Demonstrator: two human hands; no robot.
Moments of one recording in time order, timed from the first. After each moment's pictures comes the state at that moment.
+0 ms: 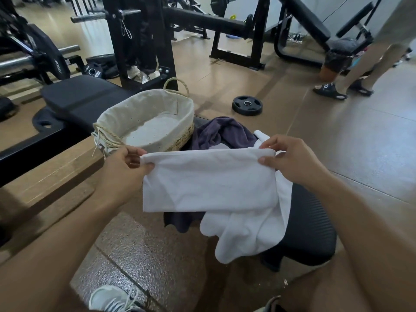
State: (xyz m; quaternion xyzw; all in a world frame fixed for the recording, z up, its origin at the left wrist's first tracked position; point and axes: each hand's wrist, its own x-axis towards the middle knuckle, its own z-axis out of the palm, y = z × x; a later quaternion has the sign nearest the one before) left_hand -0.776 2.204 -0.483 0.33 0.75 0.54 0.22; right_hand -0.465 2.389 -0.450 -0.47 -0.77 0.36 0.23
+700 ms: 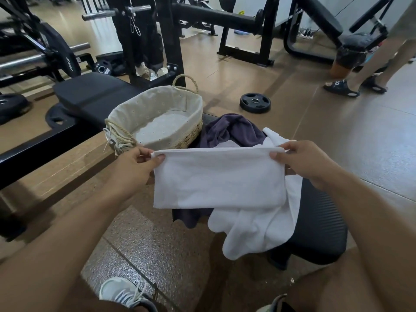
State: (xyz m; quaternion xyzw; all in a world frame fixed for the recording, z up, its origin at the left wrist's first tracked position) left_hand -0.778 2.205 -0.483 0.27 0.71 0.57 0.32; right_hand -0.465 2.396 -0.457 -0.53 -0.68 0.47 0.19
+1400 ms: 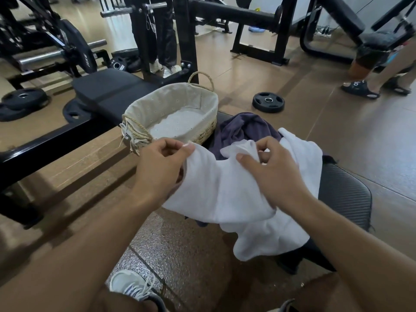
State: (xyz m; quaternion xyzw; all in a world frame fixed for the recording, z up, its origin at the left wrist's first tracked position) left_hand -0.737 2.202 -0.459 0.29 0.72 0.59 0.23; right_hand -0.541 2.296 -0.437 -0.47 -0.73 0.41 0.29
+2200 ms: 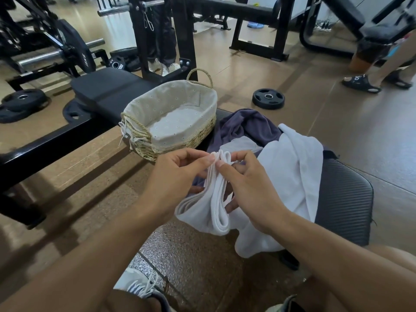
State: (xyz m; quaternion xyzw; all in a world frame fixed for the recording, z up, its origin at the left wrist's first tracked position) left_hand -0.701 2.181 -0.436 0.31 0.64 0.58 0.40; right_hand -0.559 2.253 -0.444 -0.38 -0.64 0.62 0.26
